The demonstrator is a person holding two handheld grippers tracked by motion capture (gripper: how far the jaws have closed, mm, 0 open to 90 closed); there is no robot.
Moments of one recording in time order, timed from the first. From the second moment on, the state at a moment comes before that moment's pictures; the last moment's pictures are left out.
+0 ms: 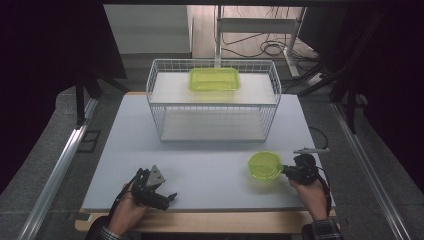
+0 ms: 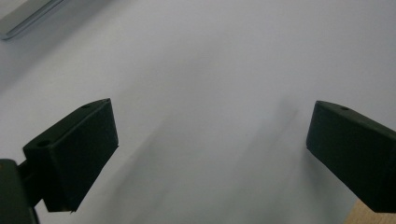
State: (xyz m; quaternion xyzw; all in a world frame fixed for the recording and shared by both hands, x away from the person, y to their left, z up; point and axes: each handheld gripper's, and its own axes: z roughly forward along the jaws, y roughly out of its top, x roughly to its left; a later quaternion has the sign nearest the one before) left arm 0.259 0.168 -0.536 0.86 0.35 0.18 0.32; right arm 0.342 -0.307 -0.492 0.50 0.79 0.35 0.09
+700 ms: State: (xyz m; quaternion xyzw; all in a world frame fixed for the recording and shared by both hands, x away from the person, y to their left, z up) left arm 0.259 0.167 -0.536 0.87 0.34 0.18 0.31; right arm 0.346 -0.247 -0.503 0.45 0.81 0.37 0.03
